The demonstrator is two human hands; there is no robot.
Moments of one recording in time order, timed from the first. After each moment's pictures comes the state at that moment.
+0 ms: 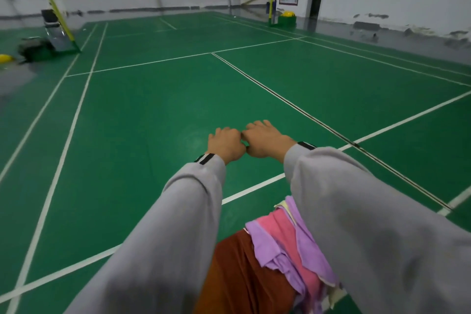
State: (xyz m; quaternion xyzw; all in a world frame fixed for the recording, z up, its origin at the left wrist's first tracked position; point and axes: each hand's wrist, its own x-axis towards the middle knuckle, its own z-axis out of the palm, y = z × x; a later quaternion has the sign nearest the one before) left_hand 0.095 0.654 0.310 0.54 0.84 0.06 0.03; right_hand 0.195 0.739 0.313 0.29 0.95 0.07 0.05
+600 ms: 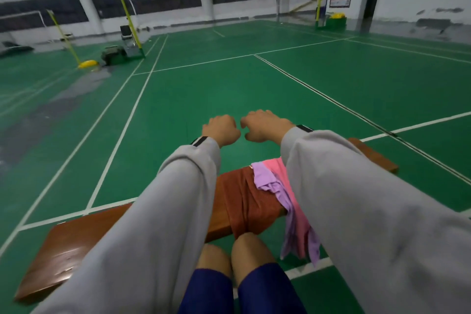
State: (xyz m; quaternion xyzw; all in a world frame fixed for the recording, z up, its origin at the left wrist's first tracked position) left_hand 0.250 0.454 0.224 0.42 0.90 0.12 0.01; right_hand 0.345 0.568 0.225 0.20 0.98 0.02 -0.02
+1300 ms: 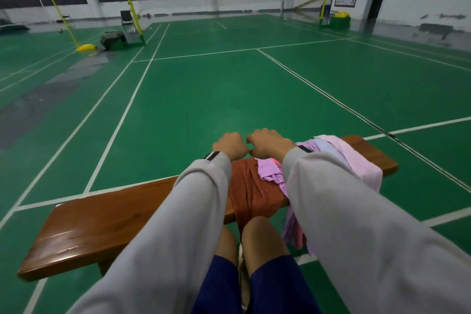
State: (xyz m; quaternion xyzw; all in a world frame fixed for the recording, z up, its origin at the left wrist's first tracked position) left_hand 0.258 0.425 0.153 0.41 0.90 0.12 0.09; right_hand 0.346 0.526 0.158 0.23 0.97 0.01 0.04
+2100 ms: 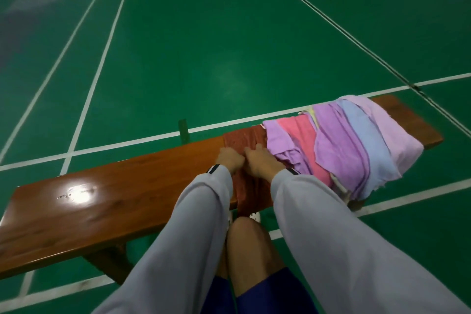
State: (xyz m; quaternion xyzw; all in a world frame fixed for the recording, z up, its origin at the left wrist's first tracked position) left_hand 0.181 0.479 -0.055 0.18 0.90 0.21 0.33; right_hand 0.269 0.555 -0.060 0.30 0.92 -0.19 0.14
